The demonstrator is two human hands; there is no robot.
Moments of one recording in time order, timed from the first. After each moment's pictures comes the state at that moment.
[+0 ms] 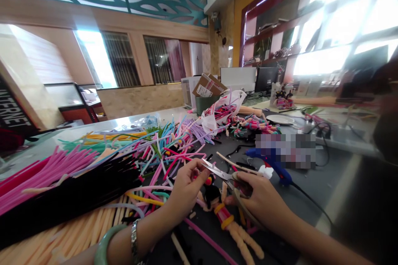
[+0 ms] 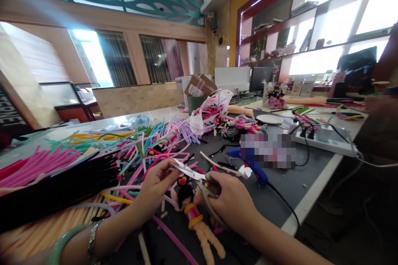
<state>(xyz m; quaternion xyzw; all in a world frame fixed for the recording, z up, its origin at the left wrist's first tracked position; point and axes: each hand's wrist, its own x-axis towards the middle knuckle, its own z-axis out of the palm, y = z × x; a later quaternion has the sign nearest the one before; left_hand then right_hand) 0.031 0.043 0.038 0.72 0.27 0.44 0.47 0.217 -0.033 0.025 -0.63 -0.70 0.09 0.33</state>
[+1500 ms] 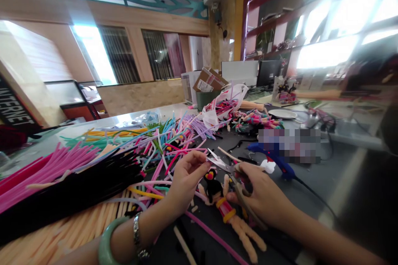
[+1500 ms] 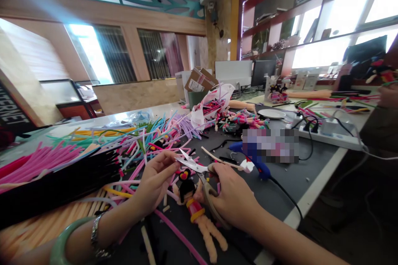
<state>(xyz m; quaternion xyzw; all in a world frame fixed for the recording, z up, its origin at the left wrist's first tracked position) 0.033 0.045 0.031 0.59 0.21 0.51 0.59 0.217 -0.035 0.024 -0.62 -0.71 0.09 0.32</state>
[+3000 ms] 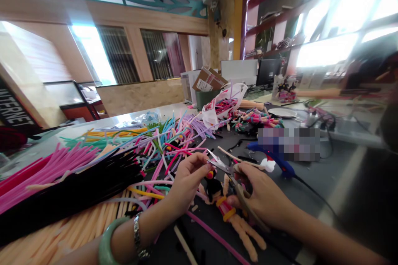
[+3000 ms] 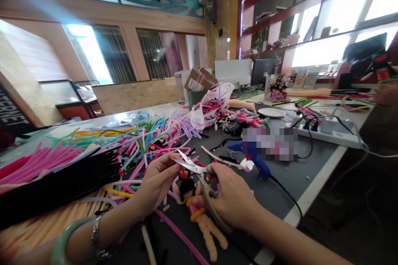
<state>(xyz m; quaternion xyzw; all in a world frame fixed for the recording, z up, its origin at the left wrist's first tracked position) 0.033 0.042 0.033 0.58 0.20 0.46 0.65 0.216 -0.038 0.027 -0.61 -0.71 0.11 0.32</state>
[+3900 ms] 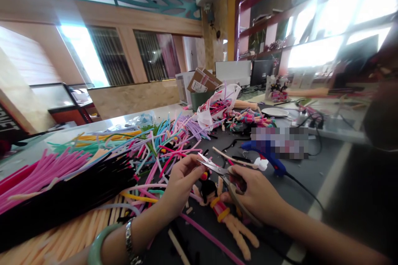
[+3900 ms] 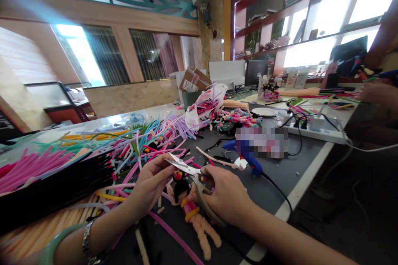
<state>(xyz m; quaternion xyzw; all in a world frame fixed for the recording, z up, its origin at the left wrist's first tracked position) 0.032 0.047 0.028 0.61 0.20 0.45 0.61 0.216 -0.036 0.027 -0.62 -0.70 0.11 0.32</state>
